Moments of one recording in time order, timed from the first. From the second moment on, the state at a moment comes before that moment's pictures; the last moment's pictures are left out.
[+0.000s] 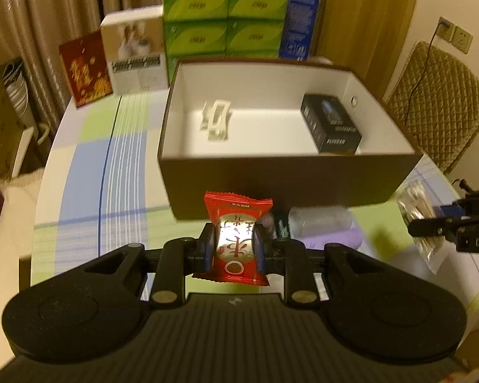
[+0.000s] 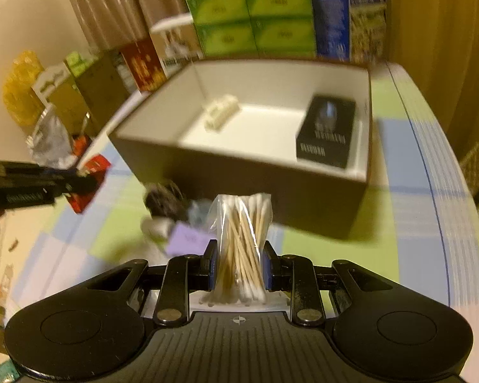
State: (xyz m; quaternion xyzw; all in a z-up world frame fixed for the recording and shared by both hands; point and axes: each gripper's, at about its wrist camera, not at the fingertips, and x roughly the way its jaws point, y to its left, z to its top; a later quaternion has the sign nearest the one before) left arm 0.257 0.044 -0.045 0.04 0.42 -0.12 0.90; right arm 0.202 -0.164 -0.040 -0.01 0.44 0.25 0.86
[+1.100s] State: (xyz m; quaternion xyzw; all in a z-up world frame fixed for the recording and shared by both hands) left arm 0.415 0.016 -0.040 0.10 0.44 -0.16 0.88; right arm 0.358 -0.145 -0.031 -0.11 0.45 0.26 0.85
